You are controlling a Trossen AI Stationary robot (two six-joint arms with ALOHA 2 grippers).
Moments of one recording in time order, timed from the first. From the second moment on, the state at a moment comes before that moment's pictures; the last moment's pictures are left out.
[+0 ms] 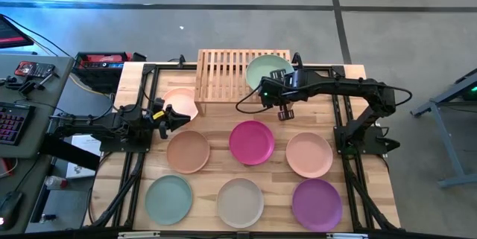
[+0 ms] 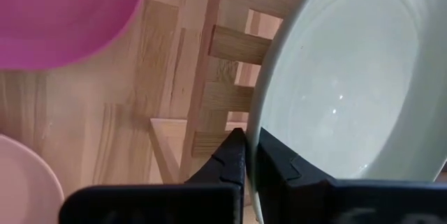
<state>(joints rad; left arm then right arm) 0.02 0.17 0.08 0.06 -0.11 -0.71 -0.16 1.65 1.55 -1.20 0.37 -0.44</state>
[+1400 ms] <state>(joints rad) 0.02 0.17 0.14 0.07 -0.11 -0.78 -0.12 1.65 1.69 -1.22 0.42 -0.37</state>
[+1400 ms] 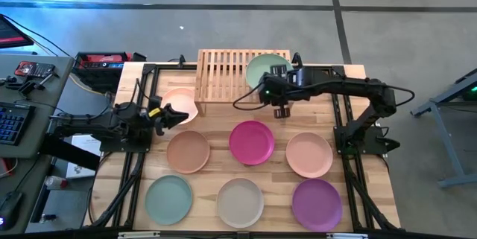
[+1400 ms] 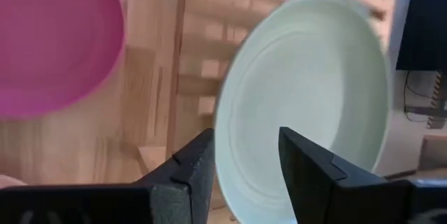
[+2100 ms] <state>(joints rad) 0.02 0.35 0.41 -0.20 -0.09 -0.75 -0.12 1.65 2.06 -1.39 0.30 -0.13</state>
